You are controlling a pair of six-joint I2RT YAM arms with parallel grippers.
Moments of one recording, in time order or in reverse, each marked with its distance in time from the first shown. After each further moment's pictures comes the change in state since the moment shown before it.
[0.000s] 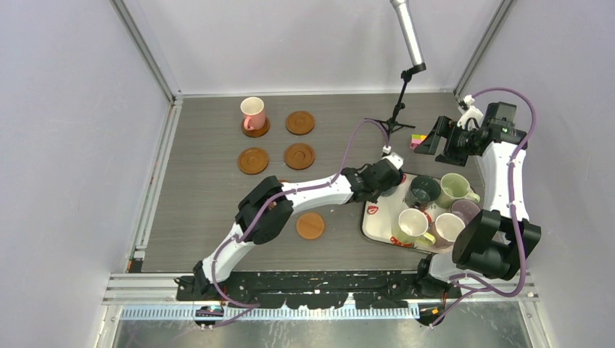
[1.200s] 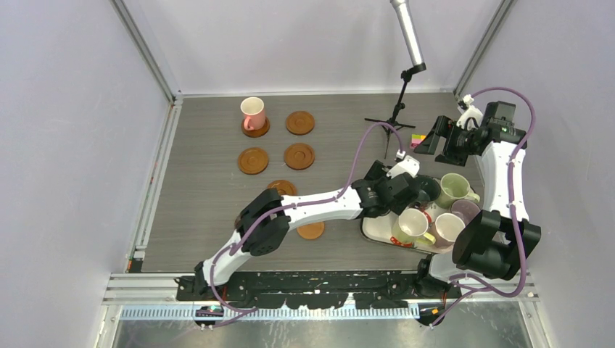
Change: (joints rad) left arm -0.135 -0.045 0.079 -0.031 -0.243 -0.089; right arm 0.009 0.000 0.006 -0.008 0.014 0.009
